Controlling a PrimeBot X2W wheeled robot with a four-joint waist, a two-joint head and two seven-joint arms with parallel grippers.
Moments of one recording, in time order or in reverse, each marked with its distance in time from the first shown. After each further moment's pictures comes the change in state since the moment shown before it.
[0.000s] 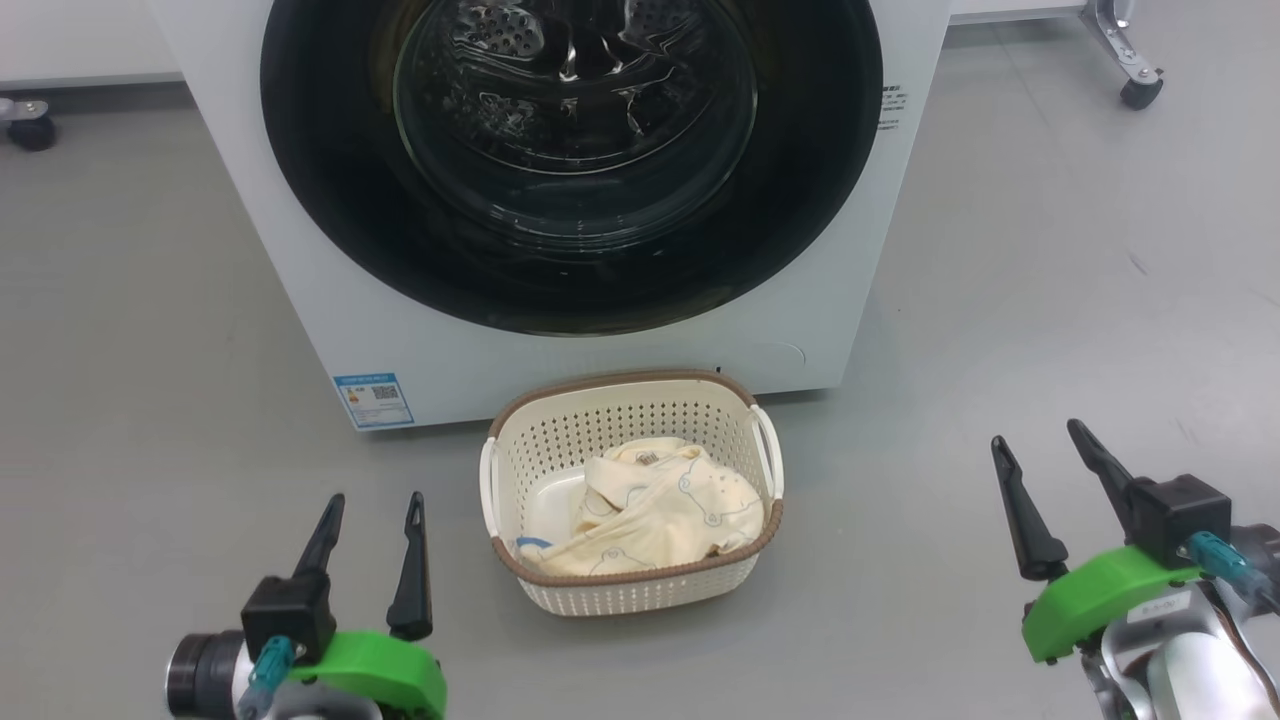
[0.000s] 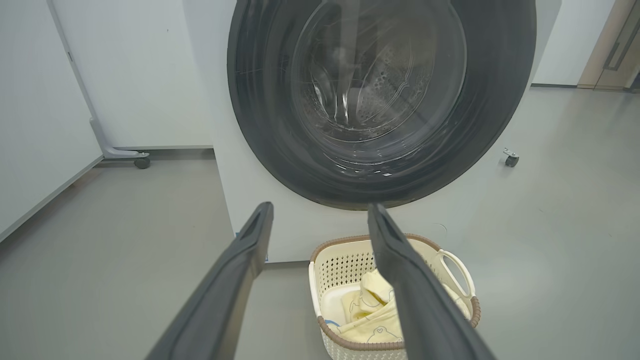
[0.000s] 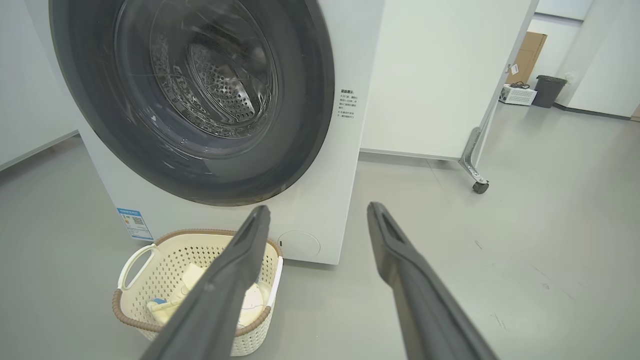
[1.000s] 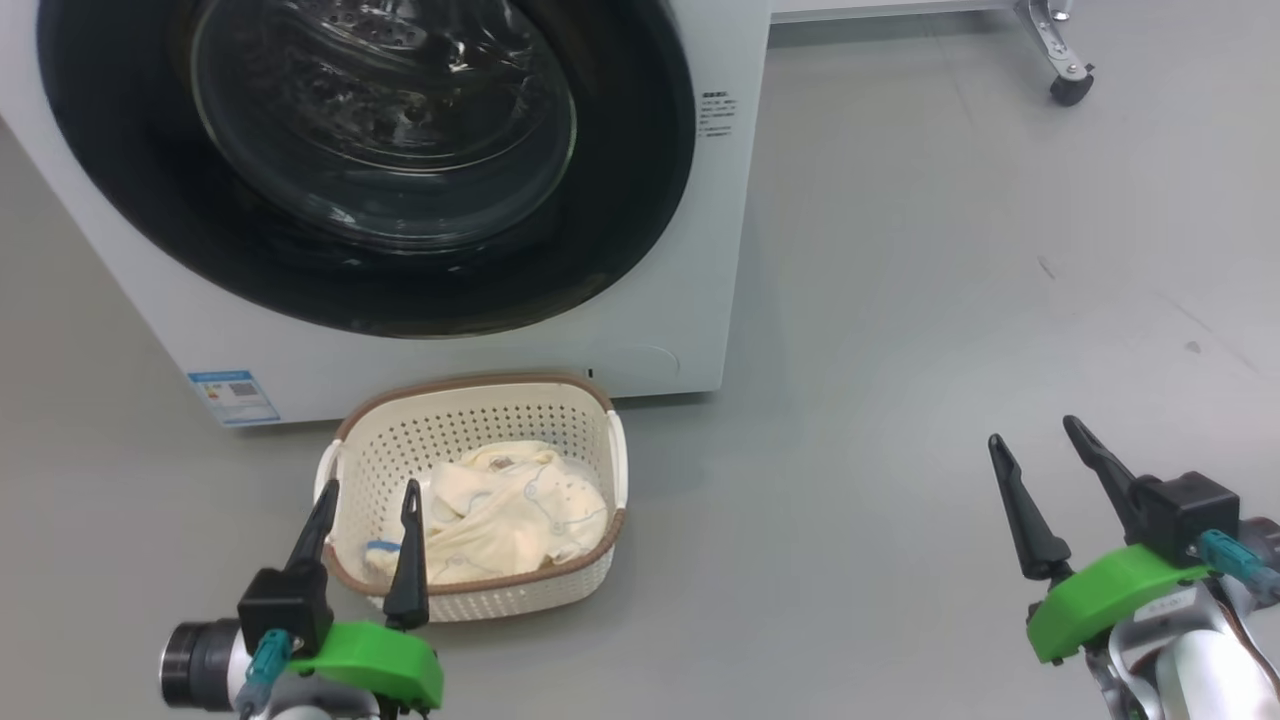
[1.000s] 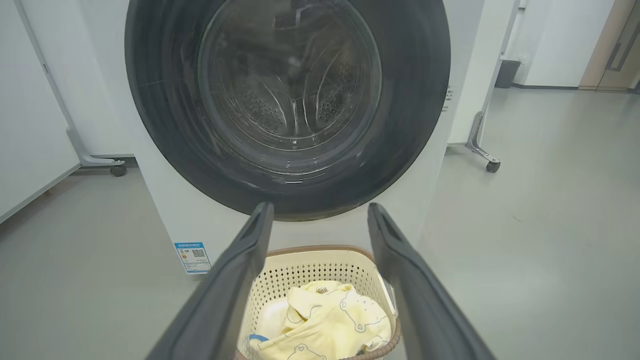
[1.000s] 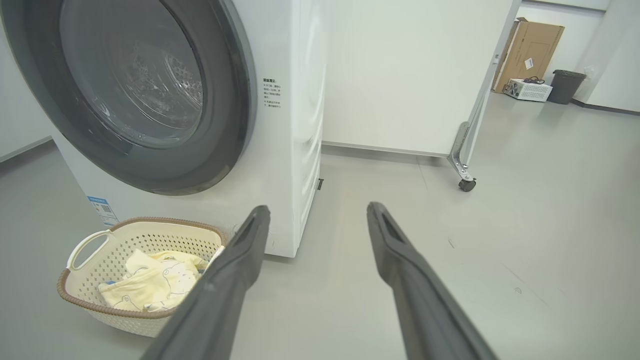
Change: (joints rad) left arm -0.015 0.015 -0.013 -0.013 -0.003 0.018 -0.017; right arm -0.001 0.006 -0.023 -0.009 0.000 0.000 -0.001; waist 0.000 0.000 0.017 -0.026
